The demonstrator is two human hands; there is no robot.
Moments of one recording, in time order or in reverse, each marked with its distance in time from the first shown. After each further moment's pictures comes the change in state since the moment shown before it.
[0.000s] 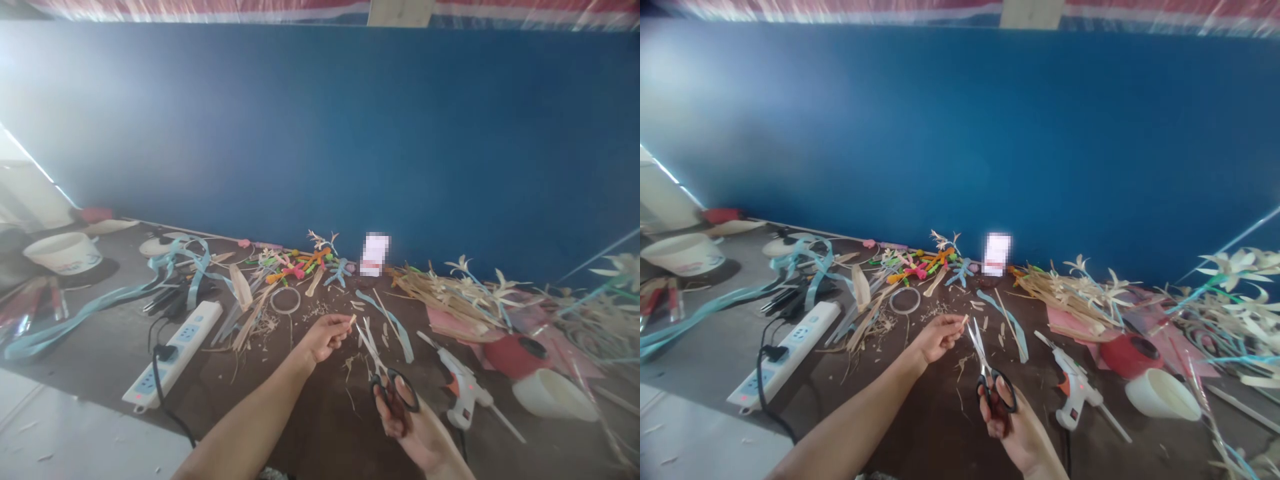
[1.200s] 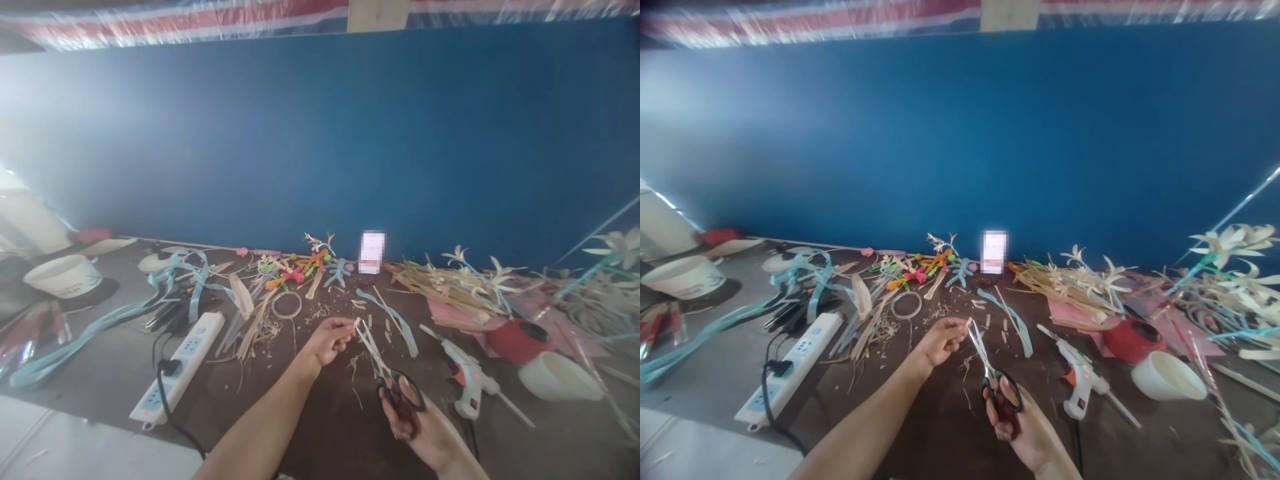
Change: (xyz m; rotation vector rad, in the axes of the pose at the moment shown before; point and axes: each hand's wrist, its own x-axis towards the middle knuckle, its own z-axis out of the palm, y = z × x) left_hand -0.002 -0.001 0.003 0.026 0.023 -0.031; right_hand -0.002 0.006 -0.003 0.043 0.015 0.051
